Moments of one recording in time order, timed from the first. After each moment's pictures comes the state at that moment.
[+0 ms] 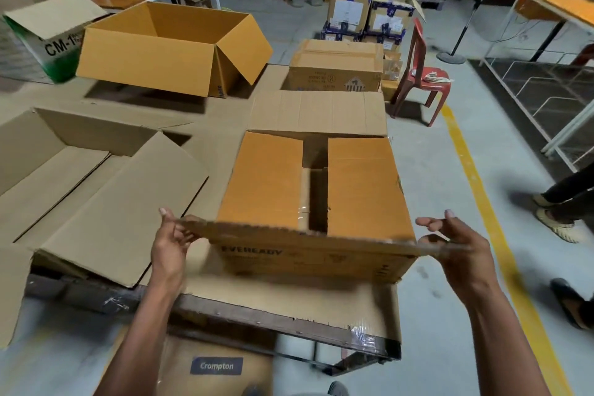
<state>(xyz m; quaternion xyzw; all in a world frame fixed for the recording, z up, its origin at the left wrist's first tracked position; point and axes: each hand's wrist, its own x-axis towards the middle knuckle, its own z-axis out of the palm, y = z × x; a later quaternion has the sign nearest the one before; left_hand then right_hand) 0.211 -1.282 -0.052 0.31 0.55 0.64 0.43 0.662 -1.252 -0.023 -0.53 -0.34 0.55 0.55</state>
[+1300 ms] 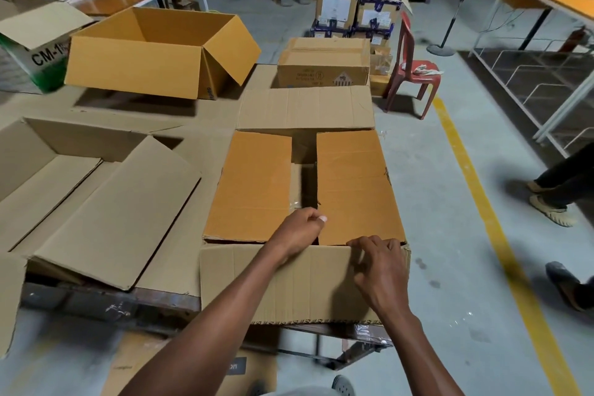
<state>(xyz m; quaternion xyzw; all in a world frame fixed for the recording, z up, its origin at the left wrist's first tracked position) 0.393 -1.230 -0.034 0.58 0.63 0.19 0.48 0.573 -1.295 -0.089 -0.68 -0.68 0.08 0.26</state>
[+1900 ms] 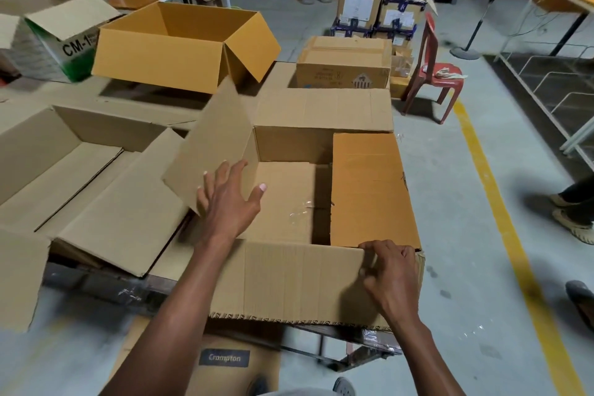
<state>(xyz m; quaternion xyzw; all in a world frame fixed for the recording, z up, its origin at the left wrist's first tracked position) 0.279 -1.233 -0.006 0.56 0.77 0.27 0.13 0.572 -1.292 -0.092 -0.69 -0.66 0.14 0.26</state>
